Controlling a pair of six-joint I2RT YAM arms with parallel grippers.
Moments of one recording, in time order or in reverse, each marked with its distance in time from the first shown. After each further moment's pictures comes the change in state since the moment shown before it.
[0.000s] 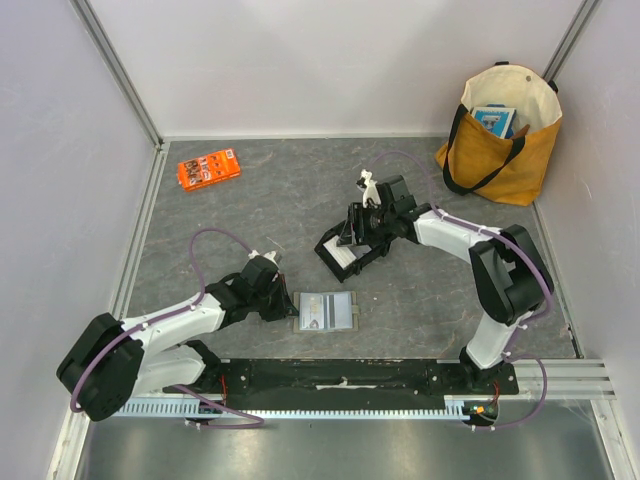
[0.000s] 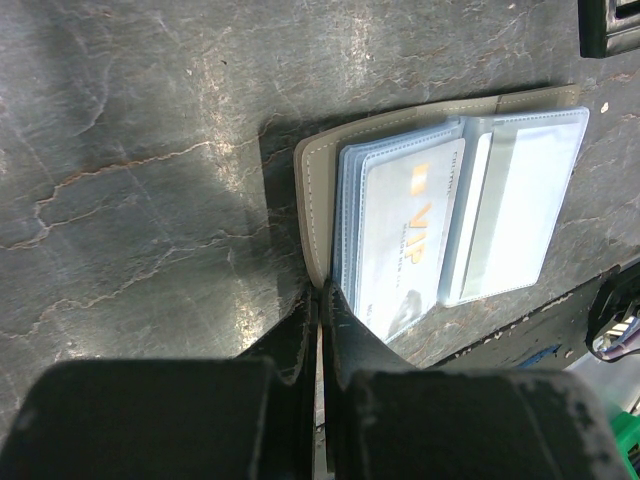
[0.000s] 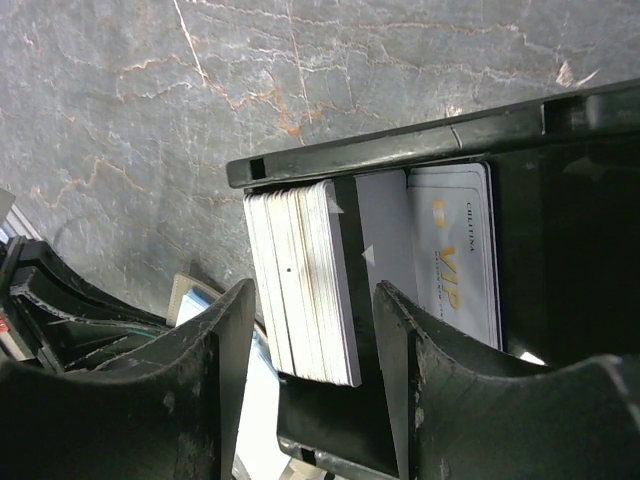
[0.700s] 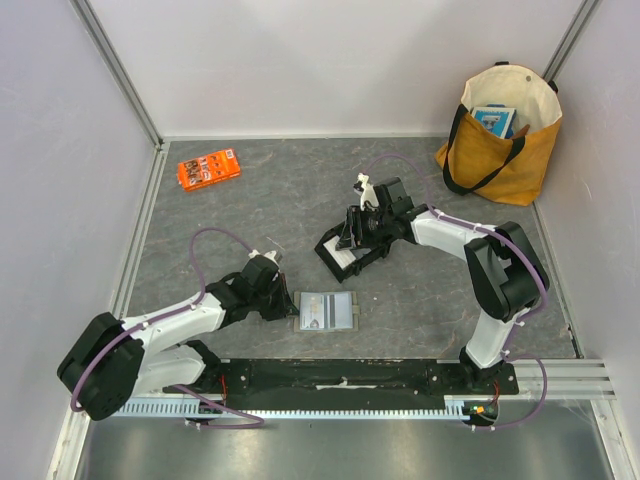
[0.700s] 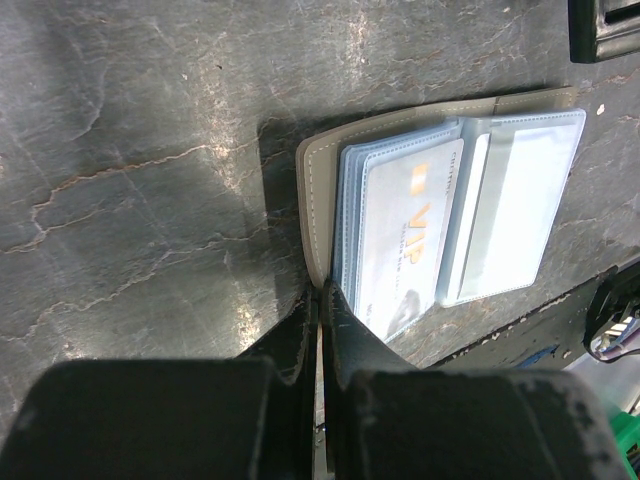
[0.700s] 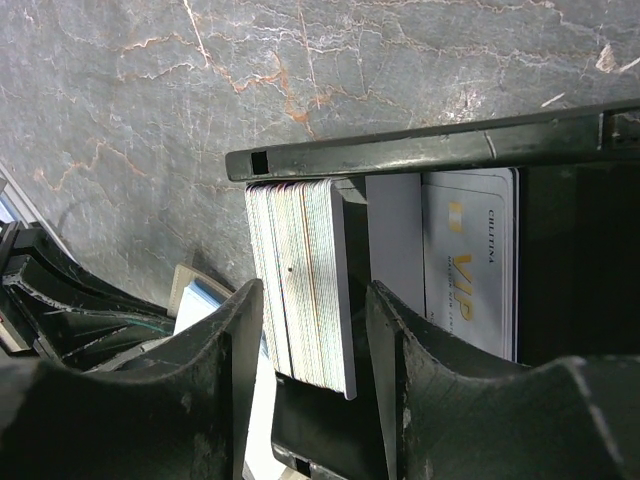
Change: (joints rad) left arm 0.000 0.005 0.006 0.001 0.000 0.000; right arm 0.010 0.042 0.002 0.002 -0.046 -0.005
